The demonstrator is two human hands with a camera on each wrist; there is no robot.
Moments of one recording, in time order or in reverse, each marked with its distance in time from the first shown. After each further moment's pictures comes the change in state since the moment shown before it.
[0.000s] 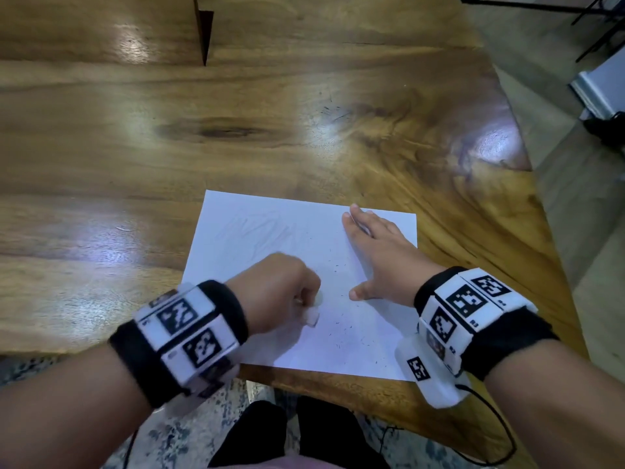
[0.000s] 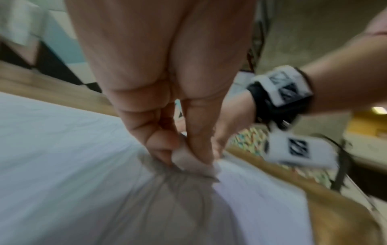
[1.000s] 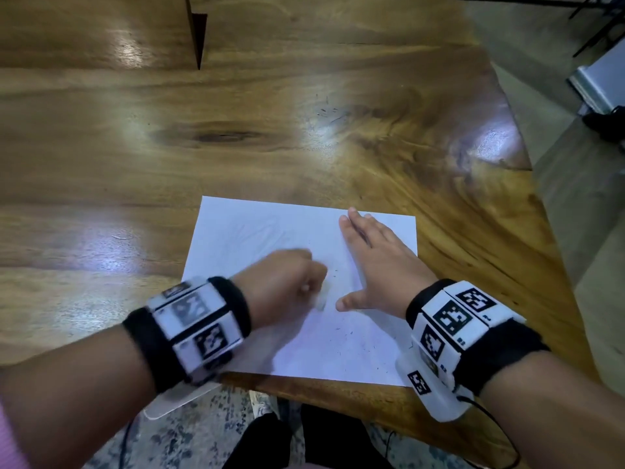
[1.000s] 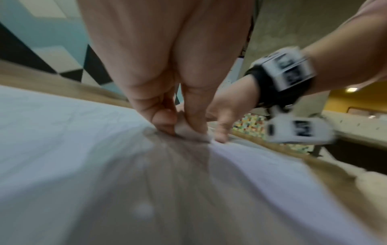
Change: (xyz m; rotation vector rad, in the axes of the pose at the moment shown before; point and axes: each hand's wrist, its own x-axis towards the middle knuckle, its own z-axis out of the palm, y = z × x) left_hand 0.015 -0.005 -0.005 -0.038 0.052 0.072; right_hand 0.002 -0.005 0.010 -0.053 0.078 0.004
